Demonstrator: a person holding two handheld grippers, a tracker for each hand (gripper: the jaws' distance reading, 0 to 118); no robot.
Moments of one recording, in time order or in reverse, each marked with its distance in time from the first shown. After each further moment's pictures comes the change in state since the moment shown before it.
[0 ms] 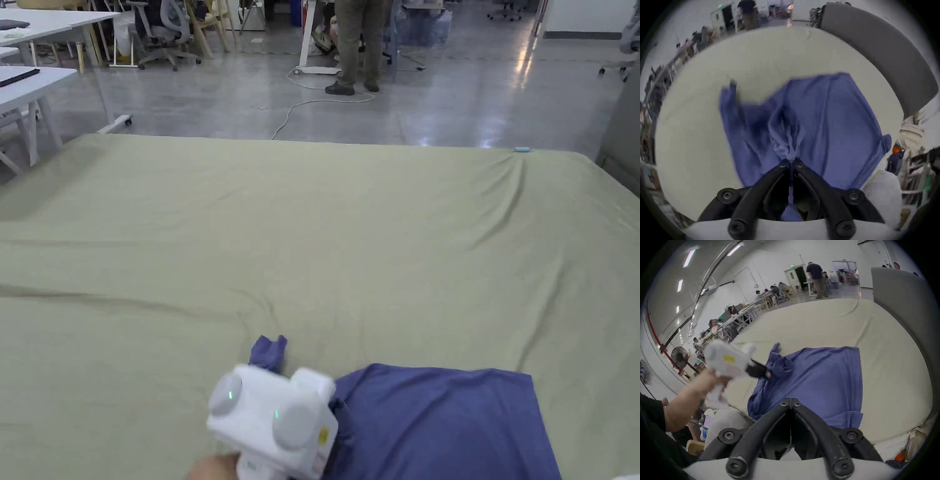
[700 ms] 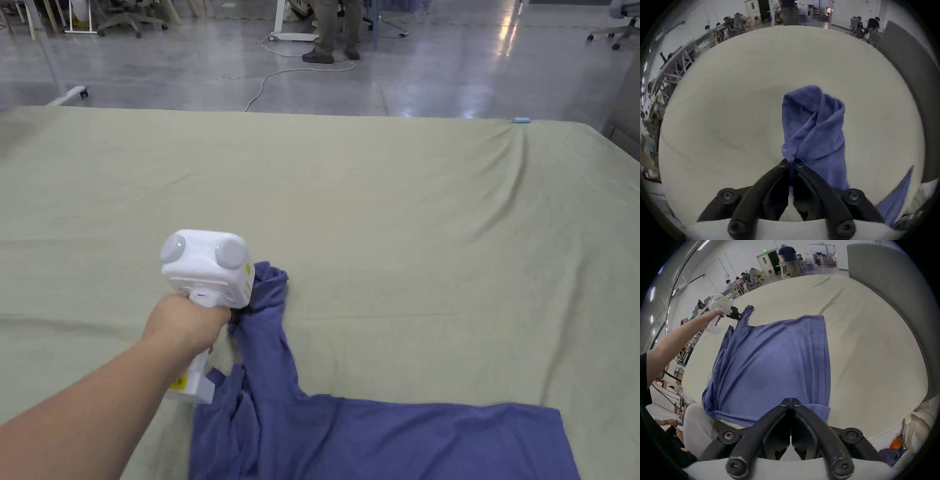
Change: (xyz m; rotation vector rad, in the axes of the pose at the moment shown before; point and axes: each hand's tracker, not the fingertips) left arm -0.199 0.293 -0.125 0.064 0.178 0.217; right arm 0.103 -0.019 -0.065 -0.170 -0.211 -0.141
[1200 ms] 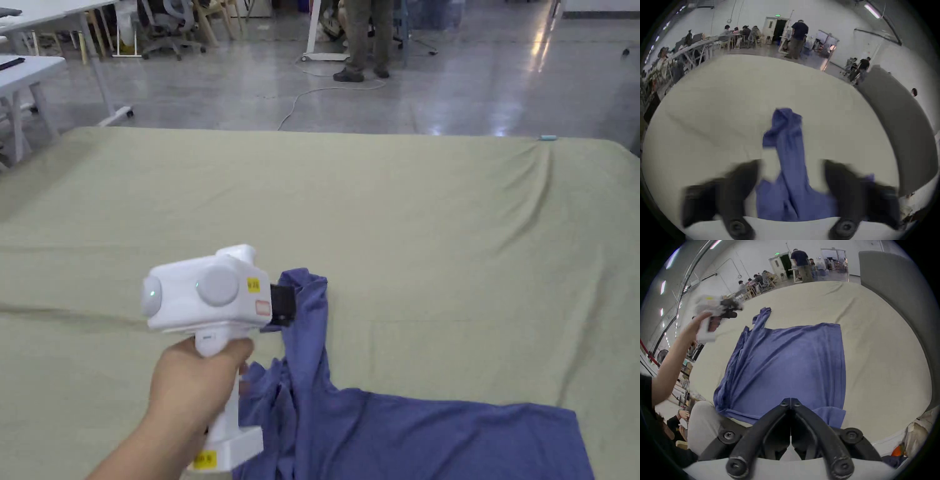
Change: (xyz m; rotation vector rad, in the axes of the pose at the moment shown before) left arm 0.008 -0.074 0.127 0.285 -0.157 0.191; right arm -0.012 -0.005 0.011 0.044 0.096 0.063
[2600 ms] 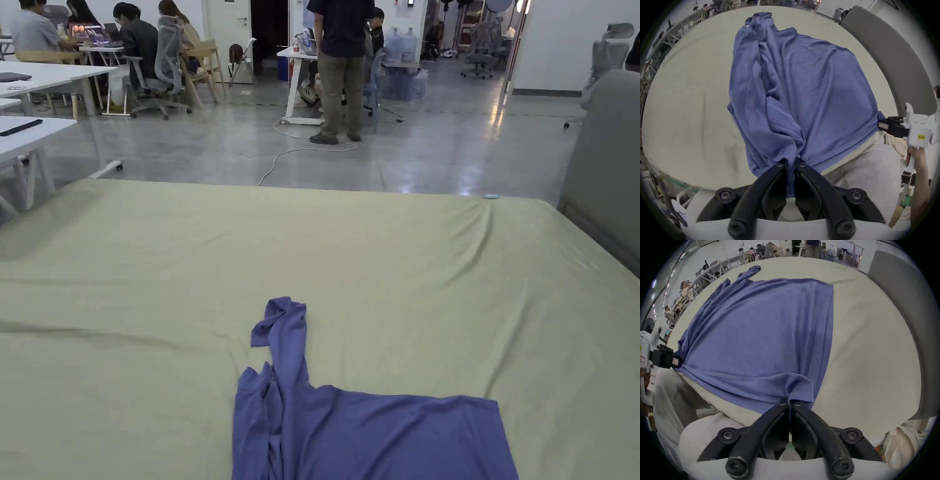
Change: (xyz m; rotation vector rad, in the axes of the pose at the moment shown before) left arm 0.023 -0.340 0.156 -0.476 -0.059 -0.149; right arm 0.034 -0.059 -0.057 -0.246 -0.192 0.171
